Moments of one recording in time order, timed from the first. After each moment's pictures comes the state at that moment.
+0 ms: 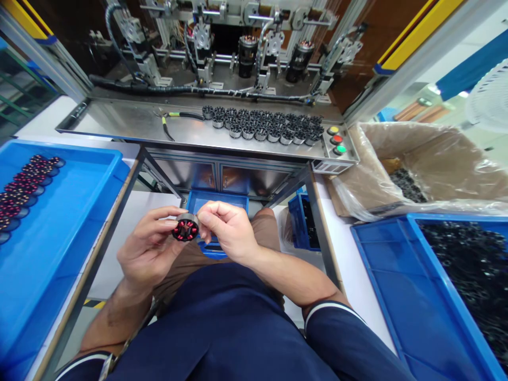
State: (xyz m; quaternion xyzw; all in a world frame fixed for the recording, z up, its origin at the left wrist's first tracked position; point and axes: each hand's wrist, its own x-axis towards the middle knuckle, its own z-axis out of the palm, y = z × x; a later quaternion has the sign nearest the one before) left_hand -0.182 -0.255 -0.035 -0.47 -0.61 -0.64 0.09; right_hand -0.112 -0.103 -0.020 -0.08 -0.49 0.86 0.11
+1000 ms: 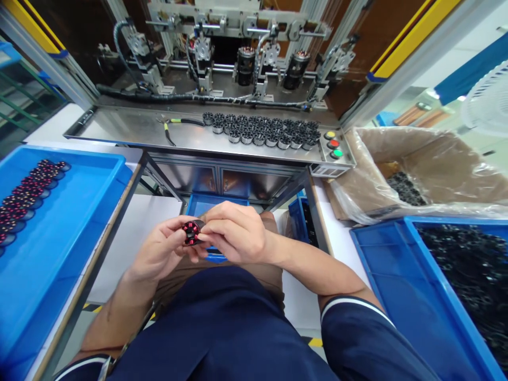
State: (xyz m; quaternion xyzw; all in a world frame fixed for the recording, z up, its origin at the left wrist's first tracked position) left_hand -0.176 -0.243 -0.023 -0.20 -0.45 -0.75 -0.44; right_hand -0.103 -0.058 0.001 0.27 -0.81 0.35 0.38
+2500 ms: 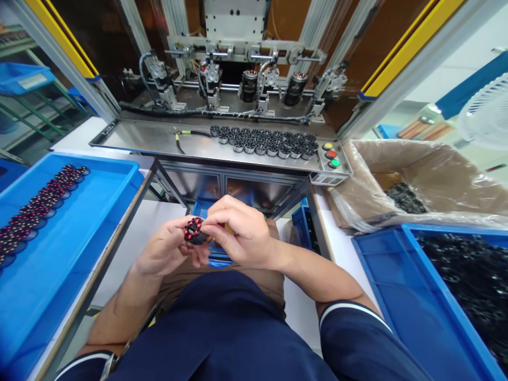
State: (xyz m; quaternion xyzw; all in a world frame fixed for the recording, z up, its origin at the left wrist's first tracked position) left_hand -0.175 -0.243 -0.007 -0.22 -0.39 -0.74 -0.50; right_hand -0.098 -0.071 0.026 0.23 -0.79 0.42 0.38
